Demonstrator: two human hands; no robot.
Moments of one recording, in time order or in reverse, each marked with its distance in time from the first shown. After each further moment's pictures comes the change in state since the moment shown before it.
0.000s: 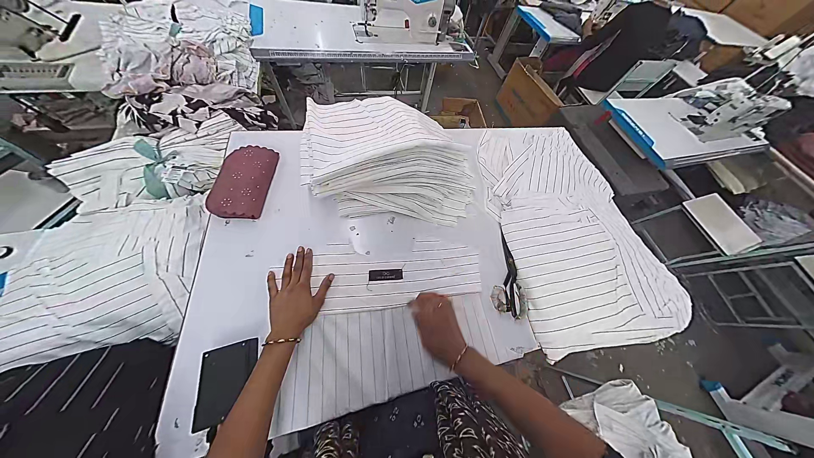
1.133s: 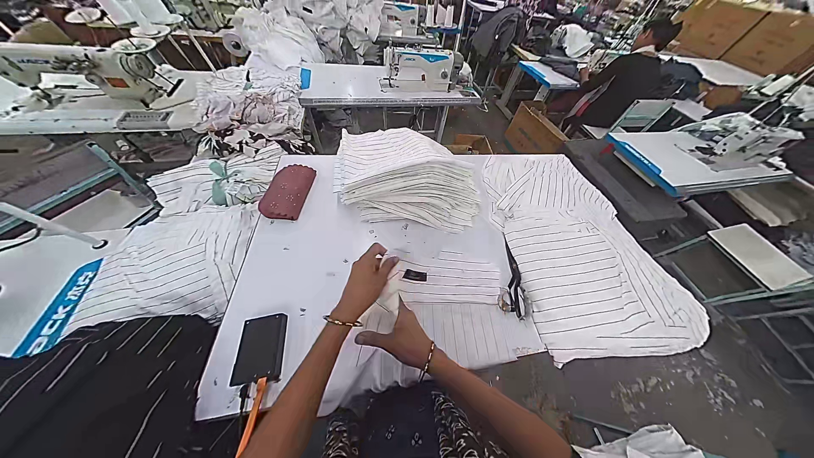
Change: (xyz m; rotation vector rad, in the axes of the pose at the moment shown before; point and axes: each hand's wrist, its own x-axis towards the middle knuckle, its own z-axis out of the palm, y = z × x) left_hand -0.026 0.160 -0.133 -0.651 -0.244 -0.036; right_hand 0.016 -0.124 -0.040 0.910 -0.198 0.221
